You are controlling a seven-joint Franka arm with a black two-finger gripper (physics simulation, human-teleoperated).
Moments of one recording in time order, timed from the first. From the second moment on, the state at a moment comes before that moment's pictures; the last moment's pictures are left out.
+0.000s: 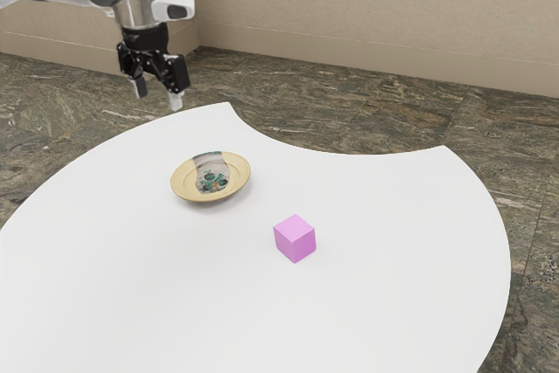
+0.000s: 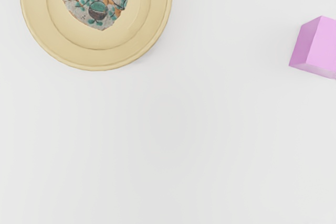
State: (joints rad) arm -0.02 0.14 0.07 -1.47 0.03 1.57 0.16
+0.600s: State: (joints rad) arm -0.12 0.37 0.04 -1.59 0.01 1.86 0.18
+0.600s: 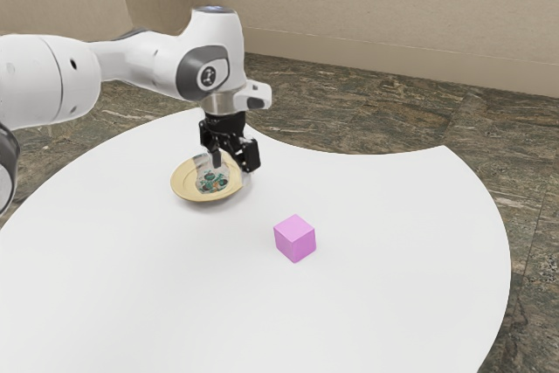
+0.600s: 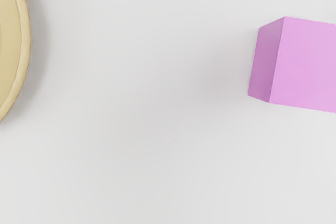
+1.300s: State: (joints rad) arm -0.23 0.53 -0.01 -1.64 0.04 2.18 0.22
